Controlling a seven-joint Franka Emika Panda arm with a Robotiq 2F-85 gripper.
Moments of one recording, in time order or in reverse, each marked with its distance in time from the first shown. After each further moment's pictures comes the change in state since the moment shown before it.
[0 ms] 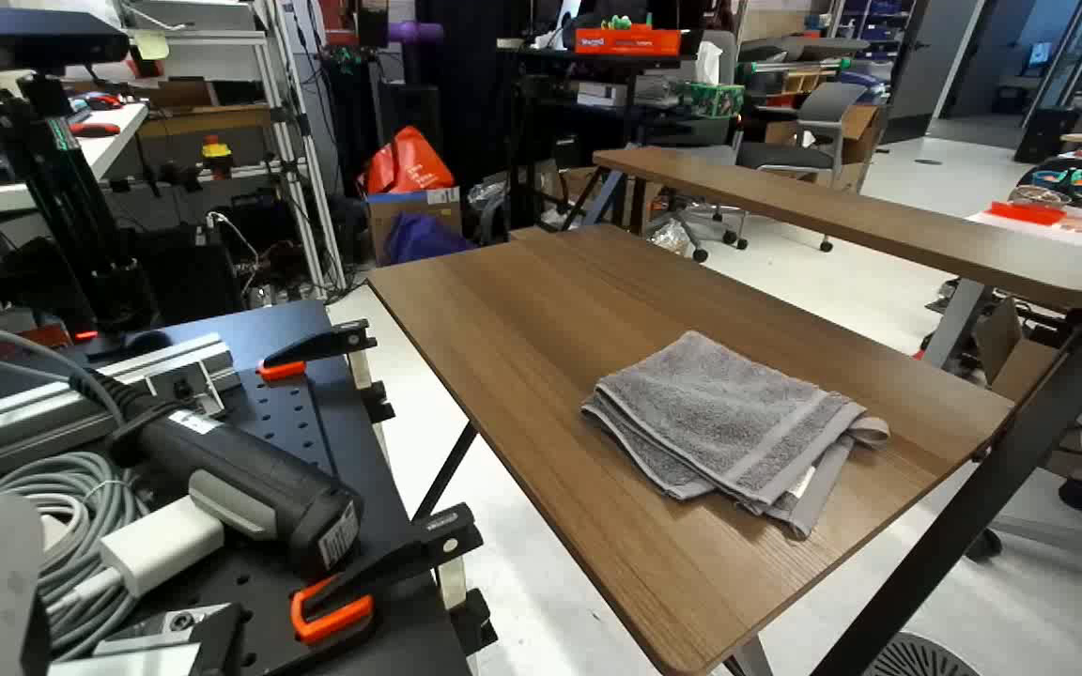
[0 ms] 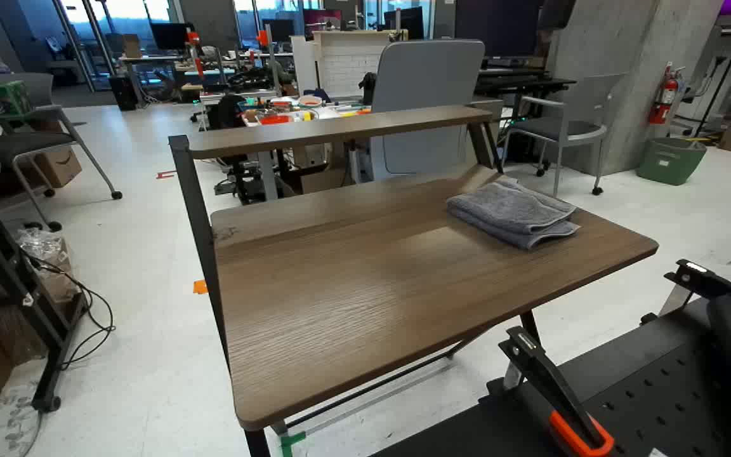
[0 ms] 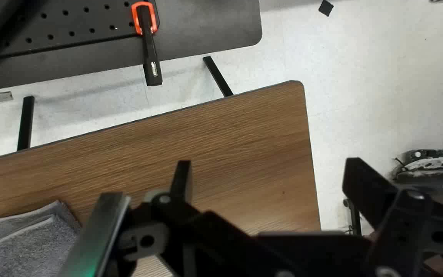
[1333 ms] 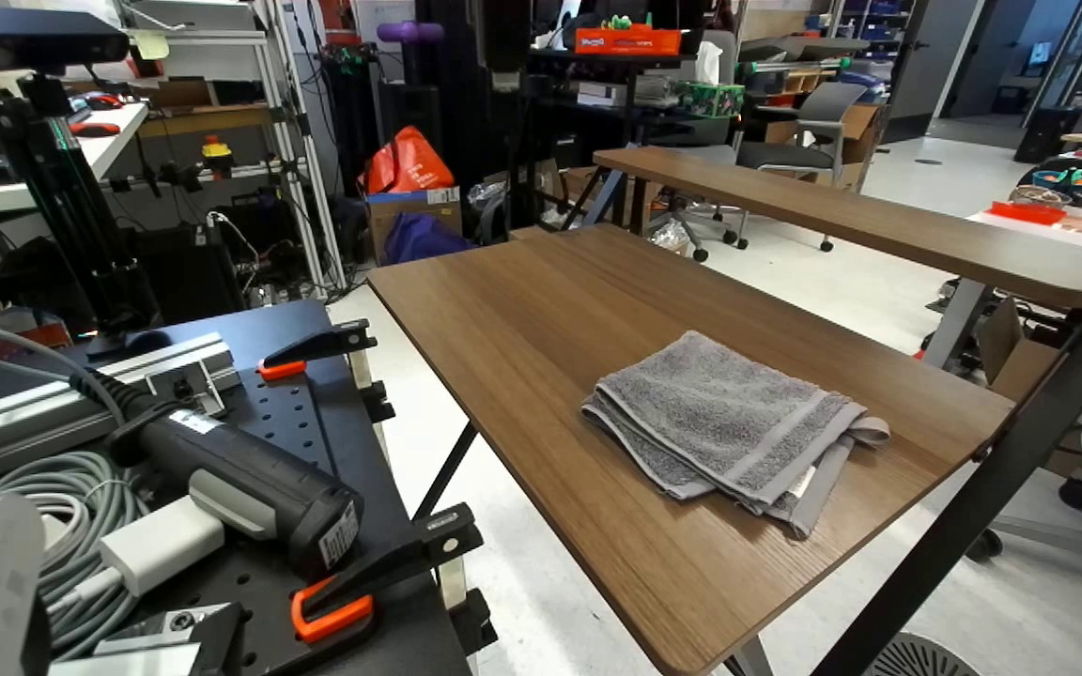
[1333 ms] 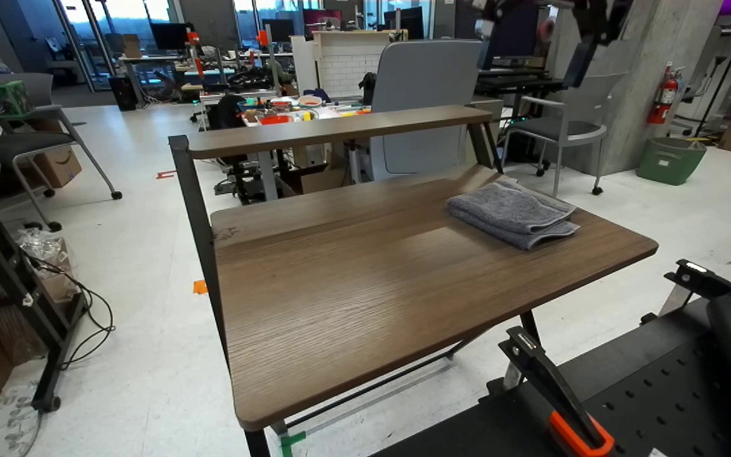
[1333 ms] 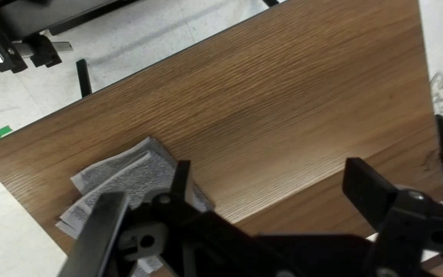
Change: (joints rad) arm -0.149 0.163 -0.037 0.002 -0.150 0.262 0.091
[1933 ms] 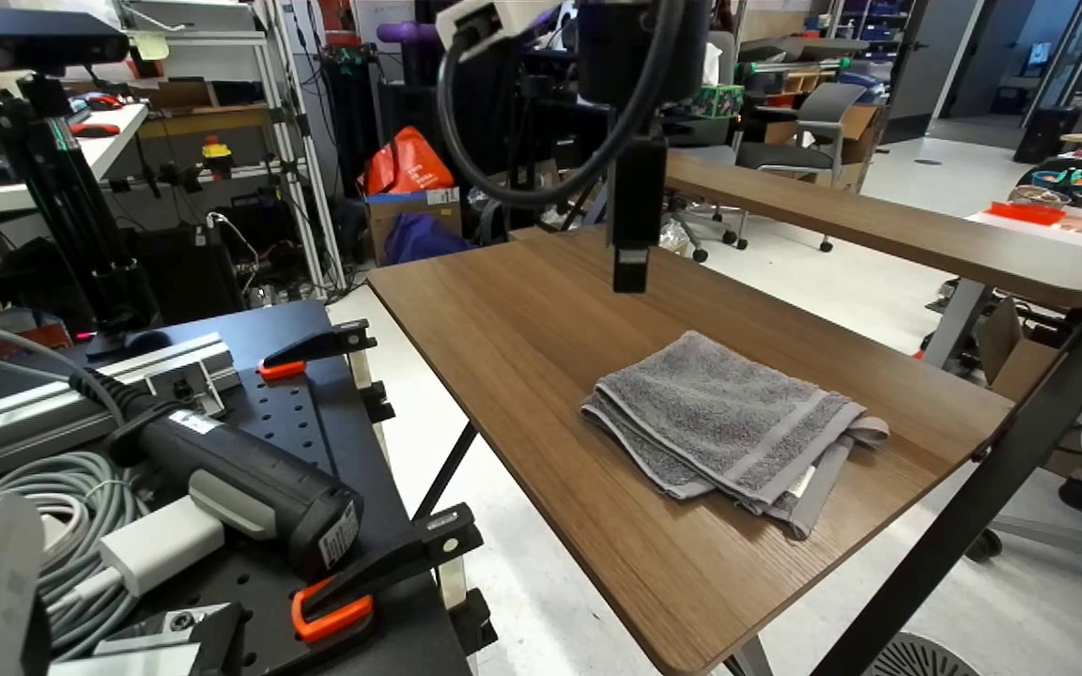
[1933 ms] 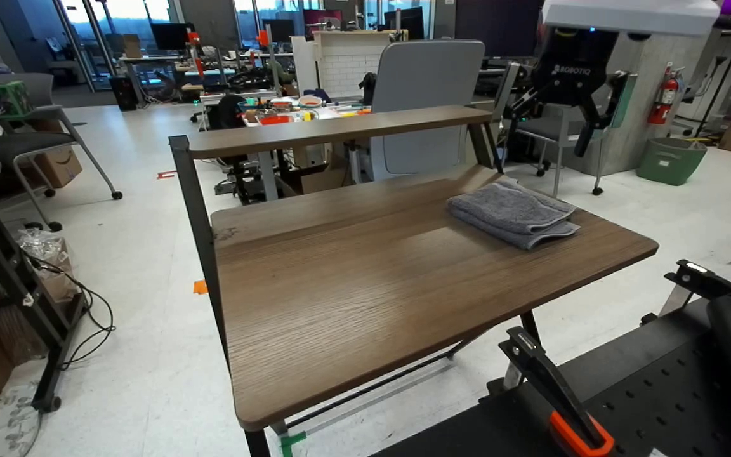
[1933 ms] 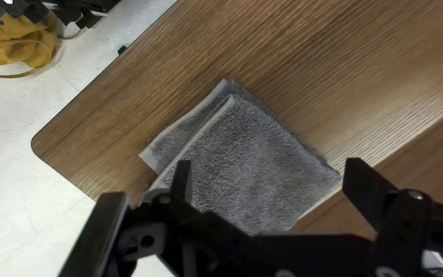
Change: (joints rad) arm -0.044 0.337 -0.121 0.133 -0.144 0.208 0.206
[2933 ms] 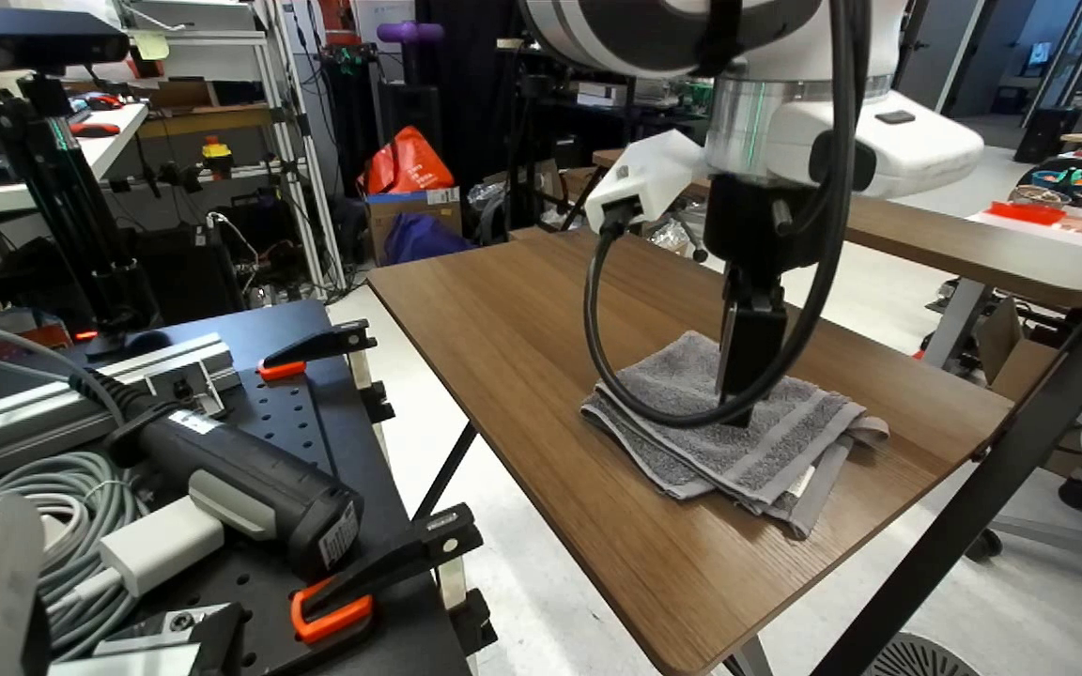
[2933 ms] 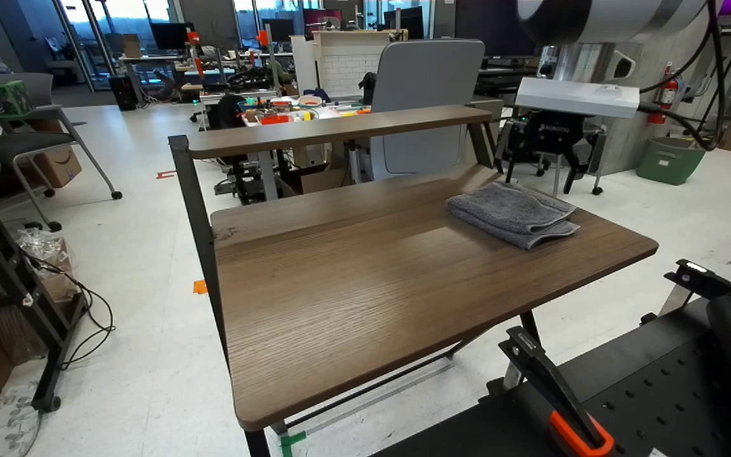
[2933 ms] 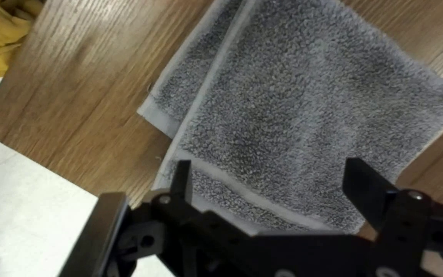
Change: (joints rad) arm 0.000 0.348 -0.097 0.275 0.087 0.051 0.045
